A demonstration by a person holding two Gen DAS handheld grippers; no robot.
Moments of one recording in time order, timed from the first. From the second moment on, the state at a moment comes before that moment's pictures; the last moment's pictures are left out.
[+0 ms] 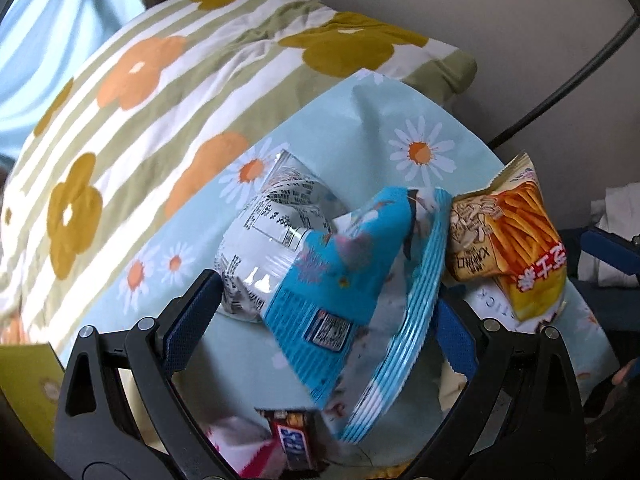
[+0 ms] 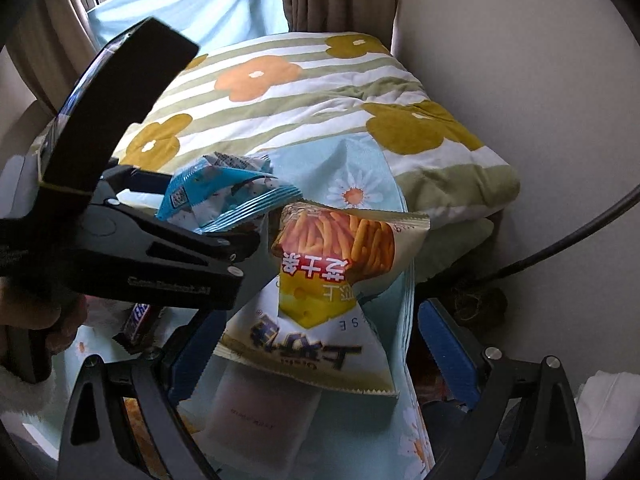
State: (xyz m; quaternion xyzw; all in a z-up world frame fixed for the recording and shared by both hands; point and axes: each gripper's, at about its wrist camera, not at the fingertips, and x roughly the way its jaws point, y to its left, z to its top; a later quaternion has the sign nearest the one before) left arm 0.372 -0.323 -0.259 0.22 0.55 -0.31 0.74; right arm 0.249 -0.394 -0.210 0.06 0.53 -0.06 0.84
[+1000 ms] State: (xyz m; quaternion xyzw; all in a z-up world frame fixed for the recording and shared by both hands) left arm 0.375 -0.278 -0.223 0.17 0.51 -0.30 0.79; right arm 0.279 -0.387 -0.238 0.08 0.56 -0.06 0.83
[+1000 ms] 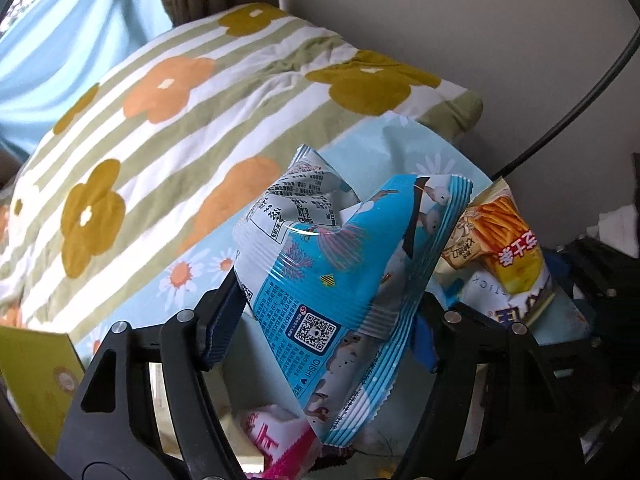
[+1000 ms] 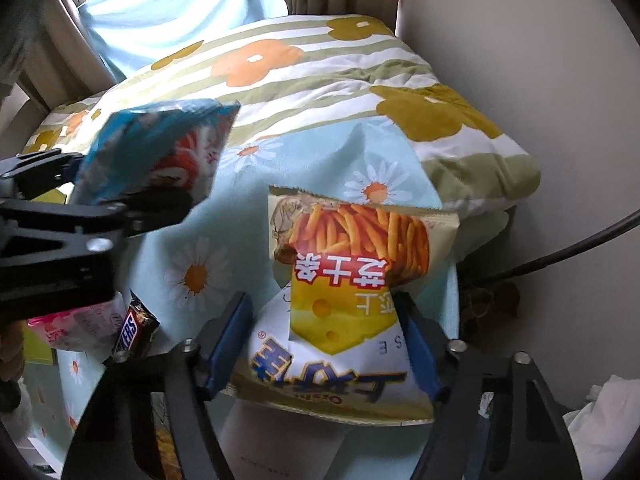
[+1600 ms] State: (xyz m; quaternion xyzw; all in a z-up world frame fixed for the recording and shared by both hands) left arm 0.333 -0.237 -0.149 0.13 0.47 -0.27 0.83; right arm 0.247 -0.380 -0.183 0.09 0.51 -0.04 0.85
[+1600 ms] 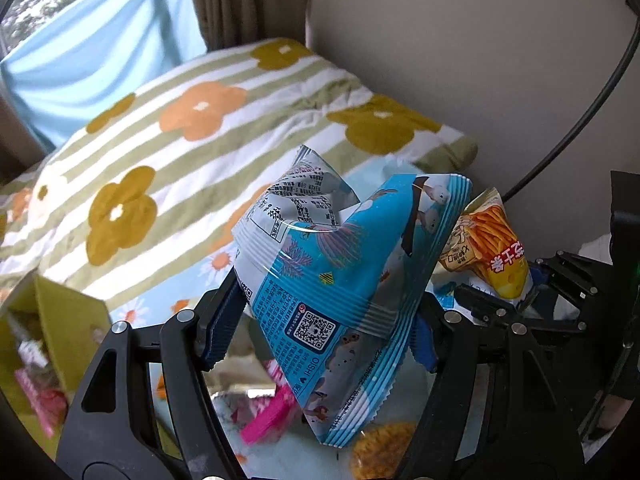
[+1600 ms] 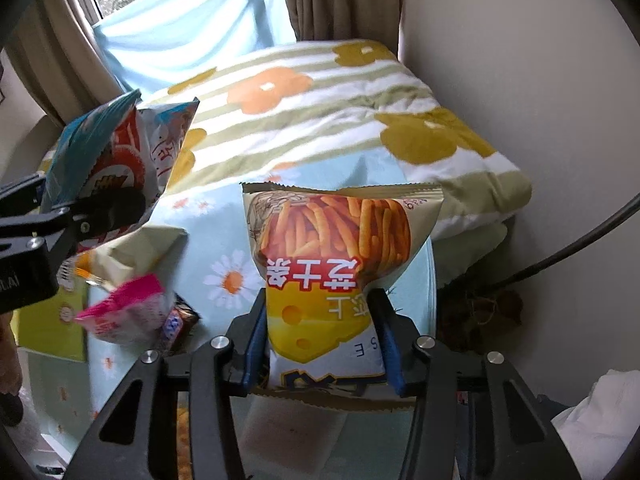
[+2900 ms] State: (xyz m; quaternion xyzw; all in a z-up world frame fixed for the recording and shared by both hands) left arm 0.271 0.197 -0.093 -0.04 0.46 -0.04 0.89; right arm 0.281 -0.035 -0.070 0.03 0.43 0.19 0.88
